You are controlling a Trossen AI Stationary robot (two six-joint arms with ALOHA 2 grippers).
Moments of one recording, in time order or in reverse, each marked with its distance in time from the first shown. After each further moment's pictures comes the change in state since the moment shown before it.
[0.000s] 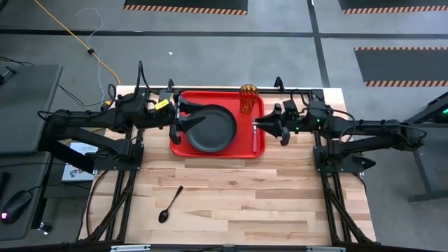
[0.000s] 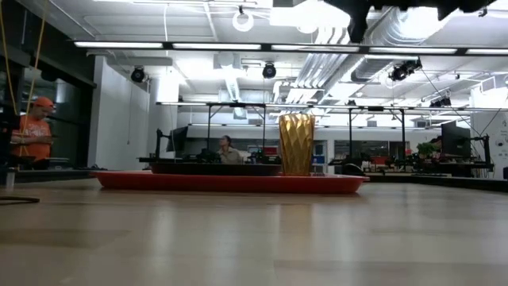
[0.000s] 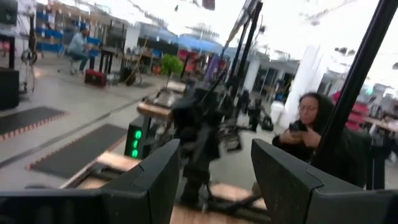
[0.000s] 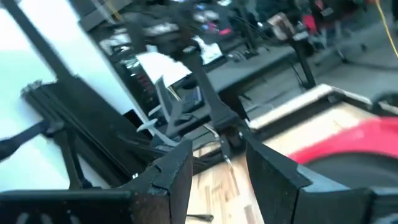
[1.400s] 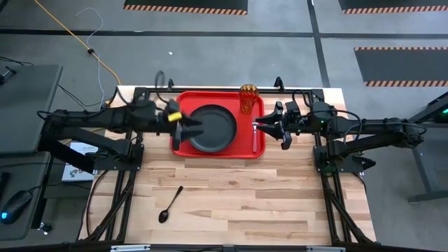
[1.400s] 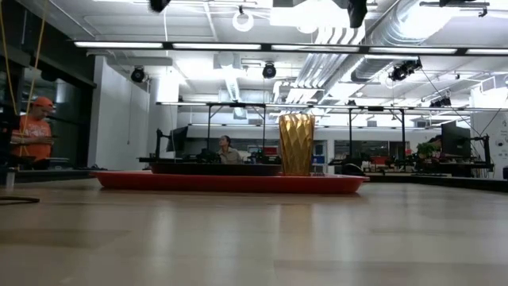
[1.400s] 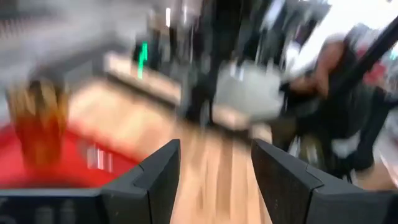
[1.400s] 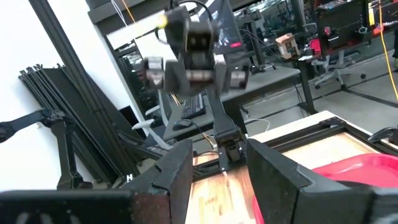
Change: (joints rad) left arm -0.019 -0.022 0.000 -0.382 0.031 -0.212; right arm 0.077 0.000 0.069 -0.035 0.063 -0.133
